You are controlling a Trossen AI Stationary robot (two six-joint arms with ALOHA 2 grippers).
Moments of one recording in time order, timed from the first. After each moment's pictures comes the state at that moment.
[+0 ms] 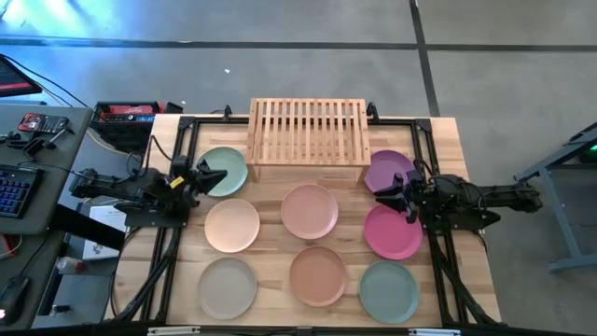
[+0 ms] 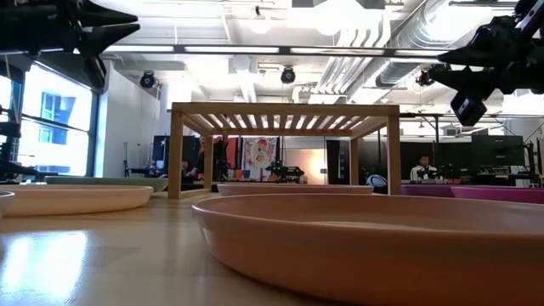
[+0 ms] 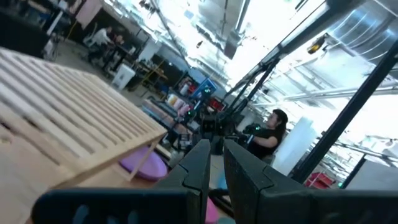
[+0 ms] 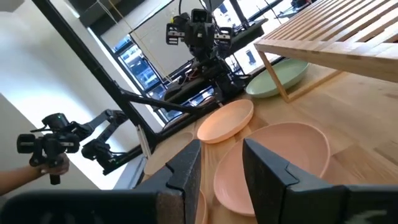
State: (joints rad) left arm -0.17 0.07 0.09 0.26 -0.41 -0.52; right arm 0.05 0.01 0.01 0.04 0.02 0.57
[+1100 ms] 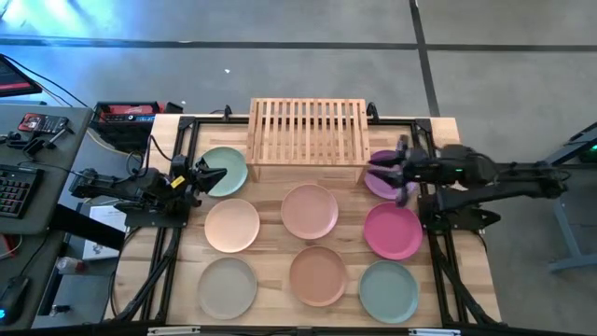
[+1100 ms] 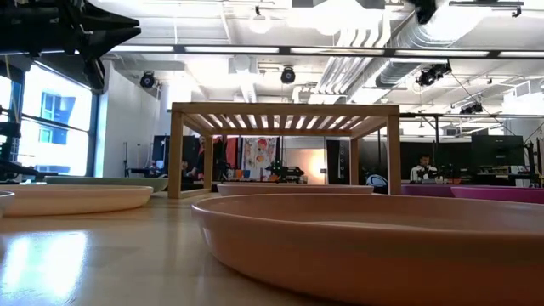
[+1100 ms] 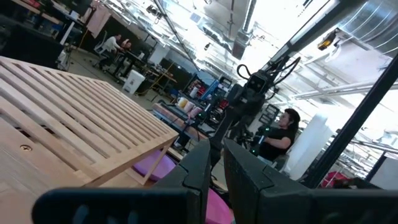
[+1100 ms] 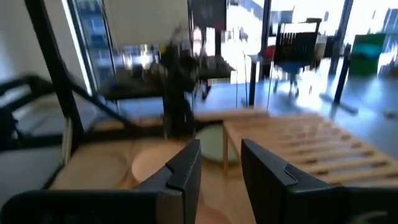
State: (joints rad) left arm -0.17 0.07 0.09 0.25 -0.44 -0.49; right arm 0.03 0.69 0.71 -0.12 0.14 0.05
